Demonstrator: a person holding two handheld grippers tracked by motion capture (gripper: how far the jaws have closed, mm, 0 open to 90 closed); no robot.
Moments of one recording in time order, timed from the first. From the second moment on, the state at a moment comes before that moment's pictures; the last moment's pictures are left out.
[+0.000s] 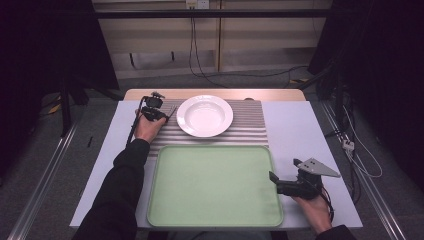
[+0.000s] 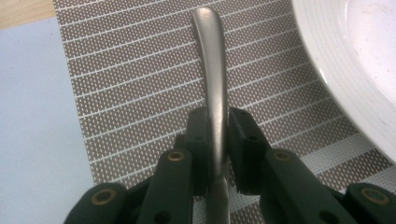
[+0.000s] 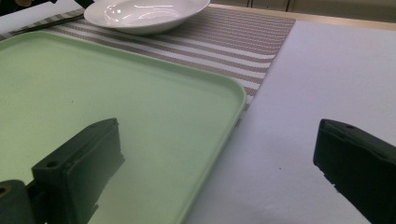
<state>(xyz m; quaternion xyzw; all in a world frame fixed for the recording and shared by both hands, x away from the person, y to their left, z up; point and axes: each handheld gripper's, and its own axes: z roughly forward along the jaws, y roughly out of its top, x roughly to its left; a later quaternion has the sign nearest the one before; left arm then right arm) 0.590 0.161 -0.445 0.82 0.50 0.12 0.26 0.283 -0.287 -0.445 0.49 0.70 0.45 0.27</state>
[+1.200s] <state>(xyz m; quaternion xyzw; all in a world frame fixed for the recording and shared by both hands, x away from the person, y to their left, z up) 0.594 0.165 -0.440 0.82 0.50 0.10 0.26 0.284 -0.286 -0.445 0.49 0.70 0.45 0.27</state>
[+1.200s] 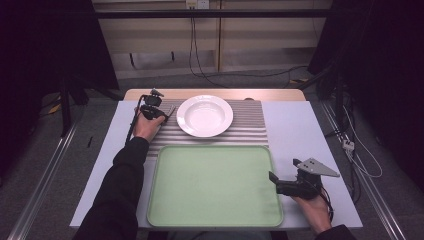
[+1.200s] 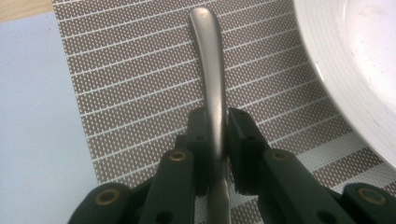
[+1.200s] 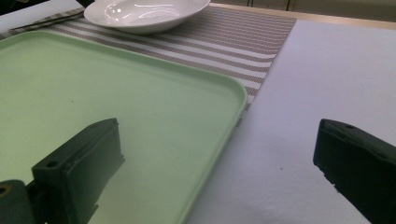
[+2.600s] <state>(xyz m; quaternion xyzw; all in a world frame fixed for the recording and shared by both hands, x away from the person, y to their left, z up) 0.587 0.167 -0.435 0.82 0.50 0.09 0.25 0.284 -0.285 -0.445 0.49 0.70 0.44 0.27</state>
